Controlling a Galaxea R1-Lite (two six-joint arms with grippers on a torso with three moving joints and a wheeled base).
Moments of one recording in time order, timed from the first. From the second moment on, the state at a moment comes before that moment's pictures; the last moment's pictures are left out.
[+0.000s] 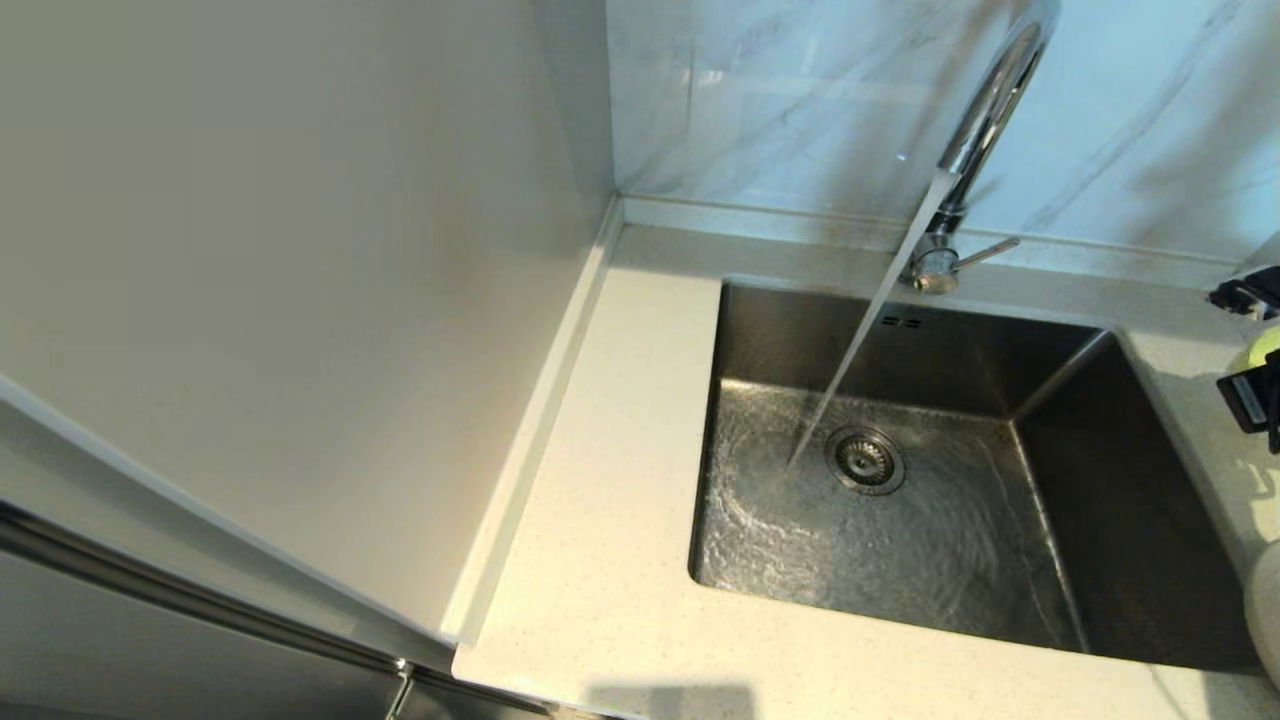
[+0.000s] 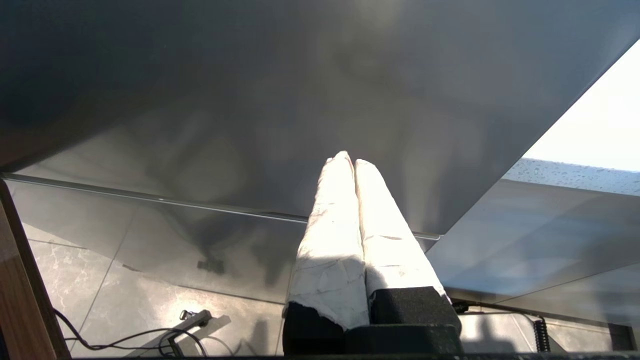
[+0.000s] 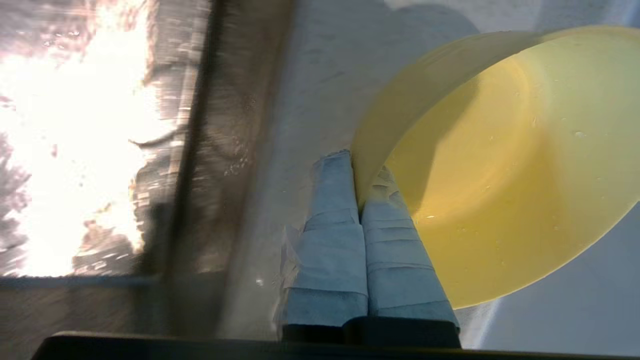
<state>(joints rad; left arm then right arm) 0.00 0.00 0.00 0.00 0.00 0.00 -0.46 1.84 -1.45 0.29 -0.04 -0.53</state>
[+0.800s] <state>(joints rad) 0.00 0.00 0.00 0.00 0.00 0.00 -0.21 1.34 -1.23 0.56 0.22 -0.73</state>
